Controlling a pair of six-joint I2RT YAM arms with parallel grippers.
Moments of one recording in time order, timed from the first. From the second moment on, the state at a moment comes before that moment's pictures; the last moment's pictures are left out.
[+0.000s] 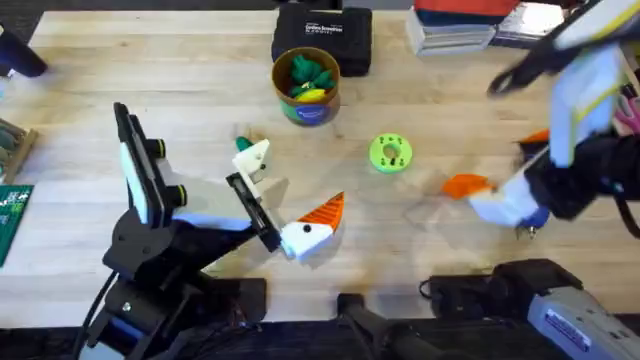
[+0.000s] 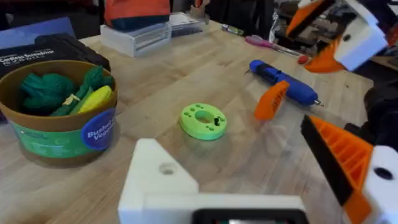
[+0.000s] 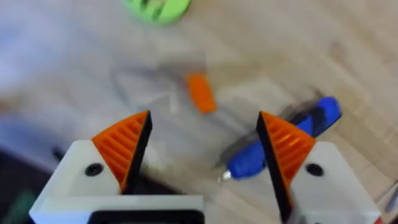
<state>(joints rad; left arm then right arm) -0.43 0.01 0.01 -0.06 0.57 -0.16 0.07 0.81 0.97 -1.29 -0.06 -0.55</state>
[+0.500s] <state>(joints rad) -0.43 0.01 0.01 -0.06 0.57 -0.16 0.07 1.12 0.94 -1.27 -0.05 -0.74</state>
